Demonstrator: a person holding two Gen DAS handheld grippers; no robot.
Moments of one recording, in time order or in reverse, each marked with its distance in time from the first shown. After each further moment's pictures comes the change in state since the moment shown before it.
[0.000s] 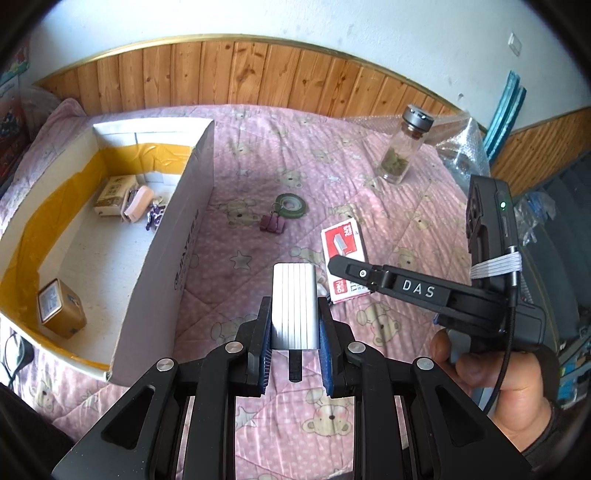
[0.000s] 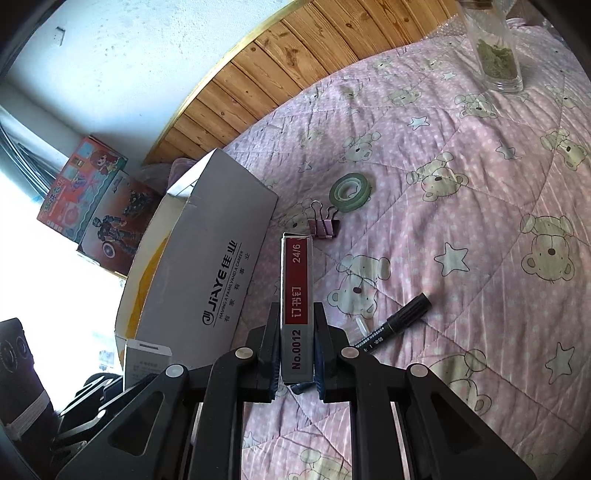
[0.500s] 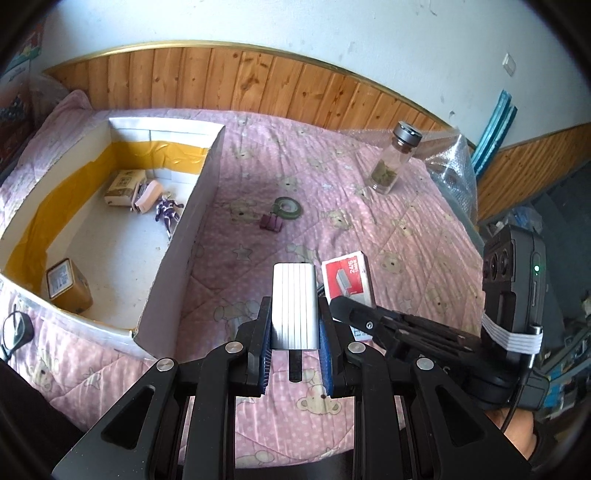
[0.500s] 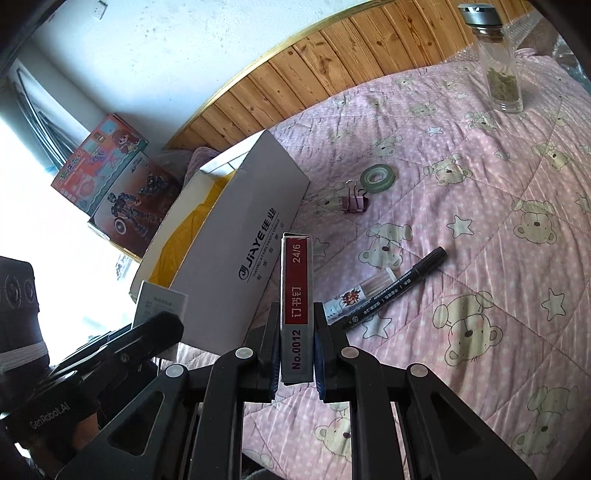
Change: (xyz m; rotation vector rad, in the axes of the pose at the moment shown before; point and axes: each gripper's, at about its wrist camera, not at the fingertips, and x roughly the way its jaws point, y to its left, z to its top) left arm -0.033 0.014 -0.014 -0.046 -0.034 -0.055; right arm -0.038 0.045 -0.056 -0.124 -0.040 -0.014
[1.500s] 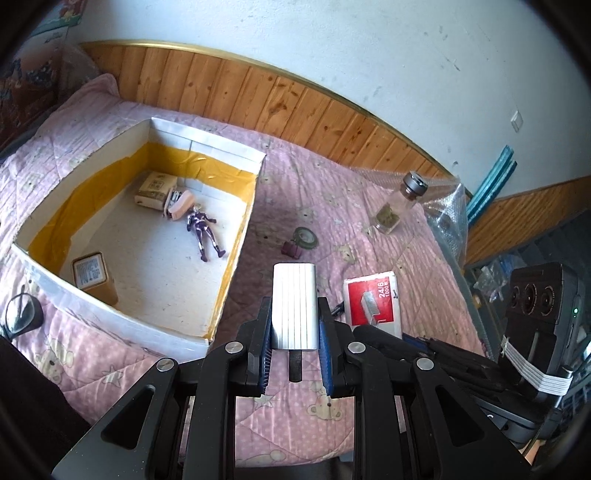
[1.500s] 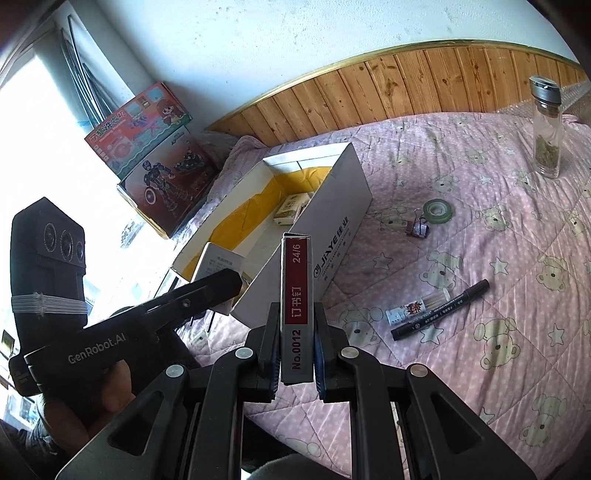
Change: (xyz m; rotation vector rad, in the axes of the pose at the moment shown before) left arm -0.038 0.062 0.007 -0.144 -0.086 -0.070; right arm -0.020 0.088 -0.001 -0.172 -0.009 0.019
